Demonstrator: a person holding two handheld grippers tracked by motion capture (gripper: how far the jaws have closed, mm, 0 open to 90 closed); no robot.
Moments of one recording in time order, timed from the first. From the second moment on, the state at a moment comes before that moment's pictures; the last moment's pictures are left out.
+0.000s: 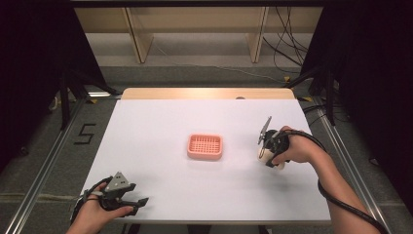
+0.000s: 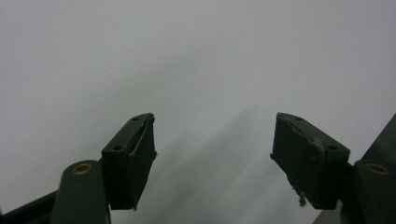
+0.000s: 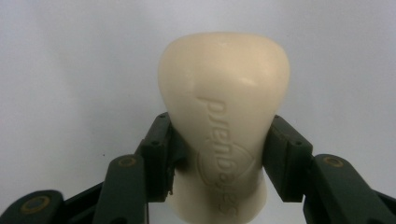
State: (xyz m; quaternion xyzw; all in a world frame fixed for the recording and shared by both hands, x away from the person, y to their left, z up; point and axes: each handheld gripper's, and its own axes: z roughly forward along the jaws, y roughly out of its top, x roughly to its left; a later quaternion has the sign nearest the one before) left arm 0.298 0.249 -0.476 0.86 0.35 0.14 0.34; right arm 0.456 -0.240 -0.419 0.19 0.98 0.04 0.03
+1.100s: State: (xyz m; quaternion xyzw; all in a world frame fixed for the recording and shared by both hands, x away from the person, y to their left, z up) left arm 0.298 0.248 -0.477 0.86 0.36 0.14 0.34; right arm 0.463 -0.210 -0.407 0.17 0.98 0.04 0.04
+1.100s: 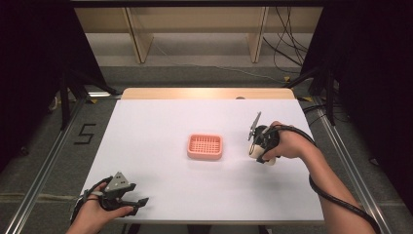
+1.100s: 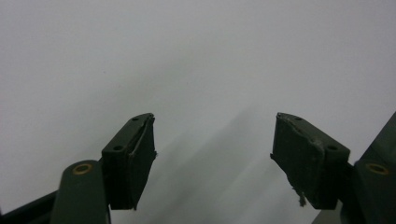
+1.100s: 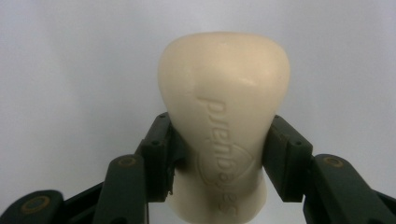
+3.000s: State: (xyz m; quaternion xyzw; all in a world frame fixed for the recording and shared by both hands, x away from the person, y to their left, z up) left arm 0.296 0.247 -0.475 0.86 0.36 0.13 0.34; right arm 0.475 -0.177 -0.398 0.15 0.99 0.04 0.05
